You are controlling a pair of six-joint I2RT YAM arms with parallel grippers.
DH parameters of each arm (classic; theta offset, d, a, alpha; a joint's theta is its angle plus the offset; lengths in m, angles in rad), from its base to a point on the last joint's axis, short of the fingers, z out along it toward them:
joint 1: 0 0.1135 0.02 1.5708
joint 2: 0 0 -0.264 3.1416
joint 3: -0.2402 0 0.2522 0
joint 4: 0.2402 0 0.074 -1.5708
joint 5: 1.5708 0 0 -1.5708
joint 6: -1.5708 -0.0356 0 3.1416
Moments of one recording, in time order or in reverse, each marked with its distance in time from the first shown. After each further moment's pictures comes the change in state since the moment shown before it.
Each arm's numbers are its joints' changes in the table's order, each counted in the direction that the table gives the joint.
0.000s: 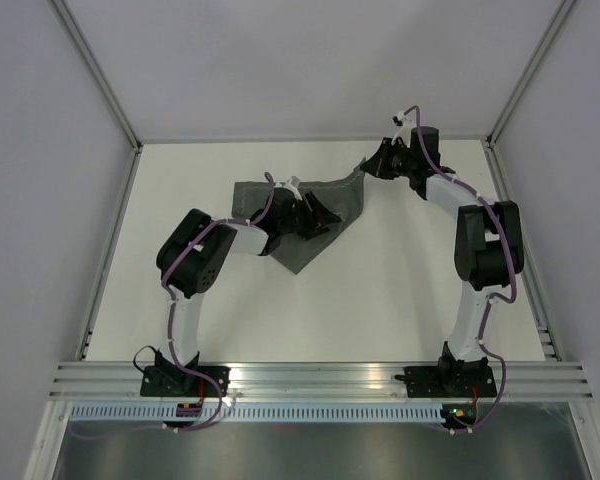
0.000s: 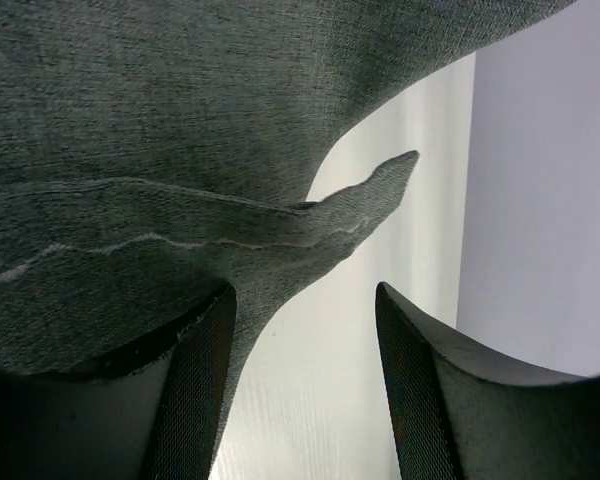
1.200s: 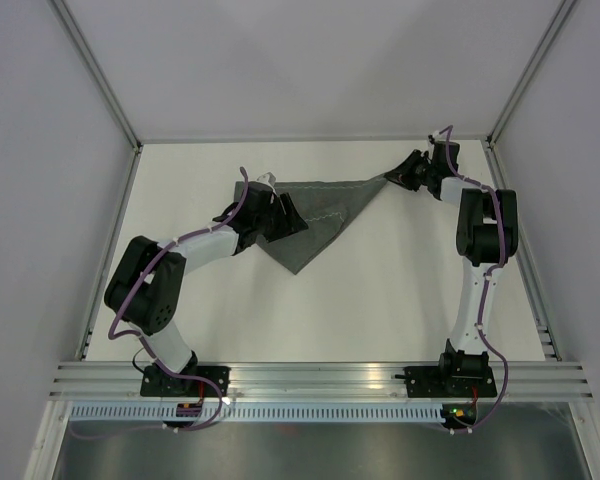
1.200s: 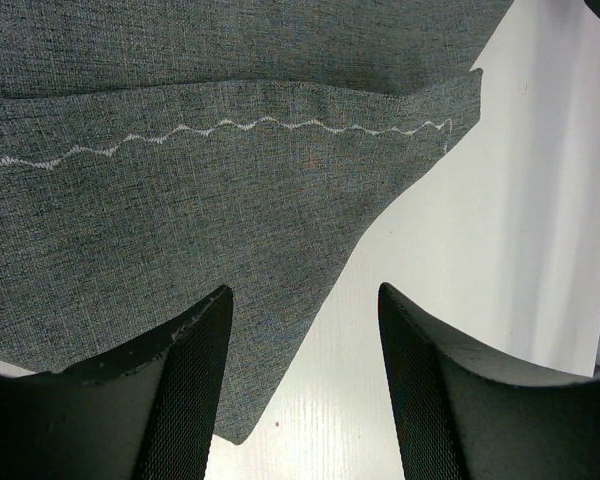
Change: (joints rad) left arm 0.053 0.394 0.114 0.497 -0.195 -0.287; right arm -0.172 -0.272 -0.110 -0.027 -0.007 -0.303
